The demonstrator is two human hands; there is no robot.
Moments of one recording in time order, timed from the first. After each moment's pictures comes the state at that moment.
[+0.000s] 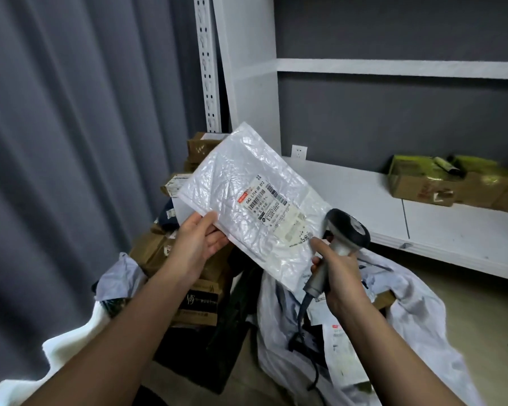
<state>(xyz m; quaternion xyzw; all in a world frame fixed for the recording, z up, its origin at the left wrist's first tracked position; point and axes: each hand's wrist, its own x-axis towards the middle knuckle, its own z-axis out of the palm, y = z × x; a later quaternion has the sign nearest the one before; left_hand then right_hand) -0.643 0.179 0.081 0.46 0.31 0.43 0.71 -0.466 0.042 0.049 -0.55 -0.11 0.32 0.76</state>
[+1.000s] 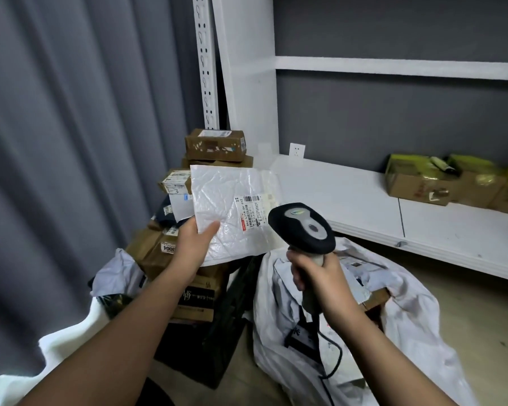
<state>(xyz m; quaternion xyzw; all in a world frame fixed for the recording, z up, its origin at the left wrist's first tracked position) -0.638 0.189 0.055 0.60 0.41 0.44 0.53 -0.495 0.018 0.061 -0.59 -0.34 0.32 0.66</state>
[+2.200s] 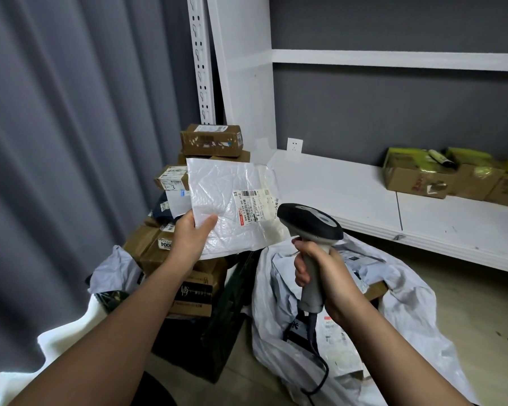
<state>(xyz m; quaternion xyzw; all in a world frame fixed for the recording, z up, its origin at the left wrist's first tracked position) -0.637 0.191 0.053 0.62 0.40 0.43 0.52 -0.488 0.014 0.064 -0.54 -0.27 0.42 0.68</state>
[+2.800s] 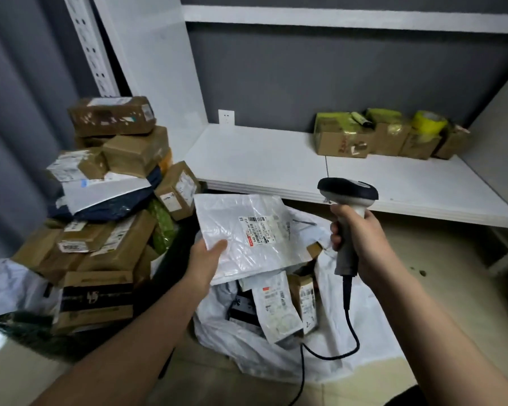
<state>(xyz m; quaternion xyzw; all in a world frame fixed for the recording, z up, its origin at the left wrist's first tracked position) -0.498 0.110 -0.044 0.56 0.41 0.30 0.66 -0.353 -0.080 0.062 -0.65 -0.11 0.24 0.72</state>
